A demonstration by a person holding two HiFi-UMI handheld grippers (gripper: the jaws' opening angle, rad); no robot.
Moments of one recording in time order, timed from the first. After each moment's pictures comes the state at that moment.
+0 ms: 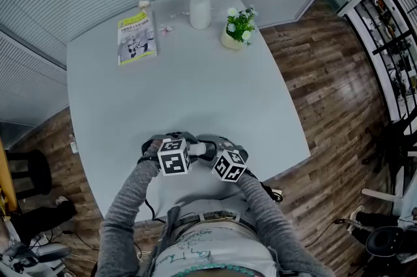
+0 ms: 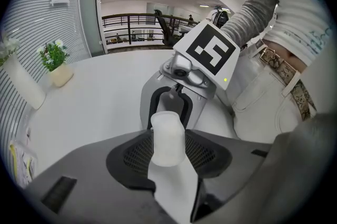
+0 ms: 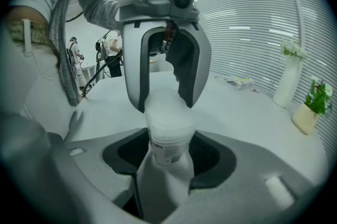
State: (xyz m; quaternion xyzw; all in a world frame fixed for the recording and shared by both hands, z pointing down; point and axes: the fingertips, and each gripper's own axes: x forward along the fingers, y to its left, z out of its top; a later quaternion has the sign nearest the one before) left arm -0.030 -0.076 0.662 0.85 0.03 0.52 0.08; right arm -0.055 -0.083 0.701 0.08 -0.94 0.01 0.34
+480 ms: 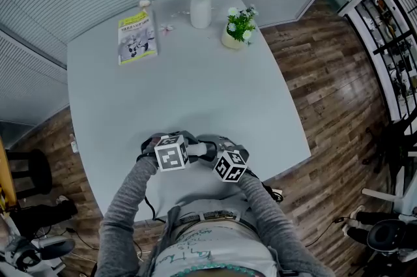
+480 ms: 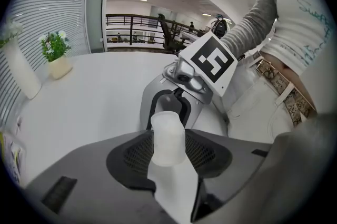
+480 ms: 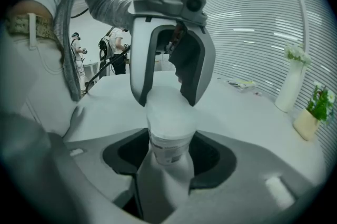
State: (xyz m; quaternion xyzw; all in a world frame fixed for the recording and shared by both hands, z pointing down) left arm -0.029 -0.075 0.655 0.86 0.04 0.49 0.12; right arm -0.054 -0.079 0.703 0.06 -0.94 0.00 0.35
